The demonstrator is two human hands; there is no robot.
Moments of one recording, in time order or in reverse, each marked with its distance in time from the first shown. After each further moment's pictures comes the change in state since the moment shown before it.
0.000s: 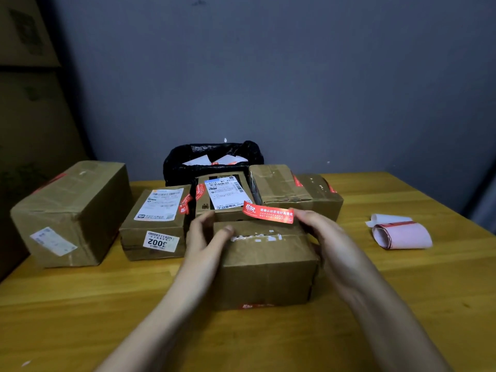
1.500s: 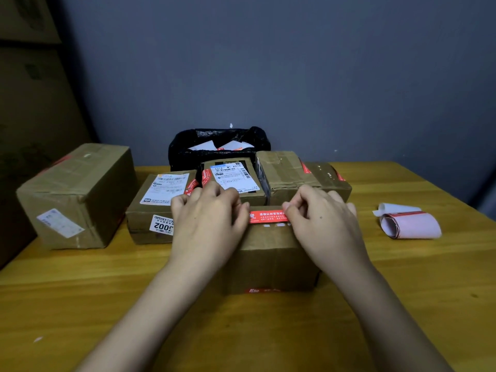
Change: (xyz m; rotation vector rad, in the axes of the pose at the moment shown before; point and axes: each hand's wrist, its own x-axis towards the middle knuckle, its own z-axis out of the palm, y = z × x) left_hand -0.007 0.036 -0.008 1.107 0.143 0.439; right_hand 0.006 0.002 0.020 -1.269 0.299 -0.500
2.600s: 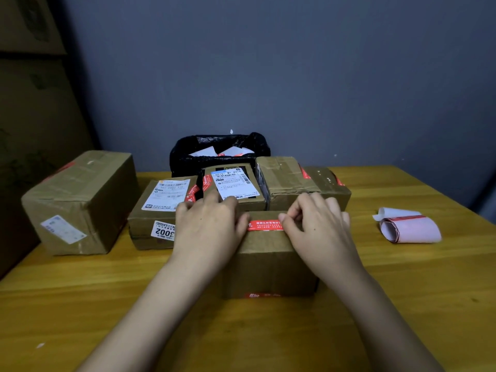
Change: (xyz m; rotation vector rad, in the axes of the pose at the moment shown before) left_hand 0.008 0.003 -0.005 0.203 -0.199 0.013; right_hand -0.001 0.008 0.011 -0.057 -0.029 -0.038
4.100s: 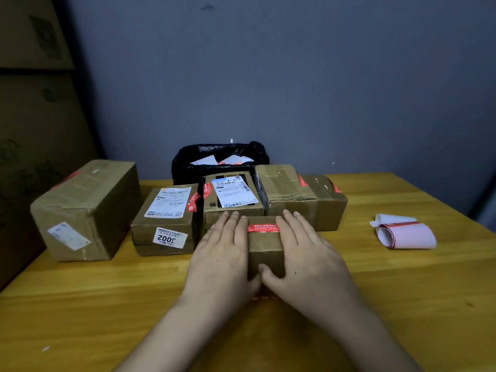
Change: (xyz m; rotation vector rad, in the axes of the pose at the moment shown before) left_hand -0.036 0.011 0.020 -0.035 -0.021 0.192; right_hand -0.033 -0.009 -0.001 -0.168 -0.208 -0.177
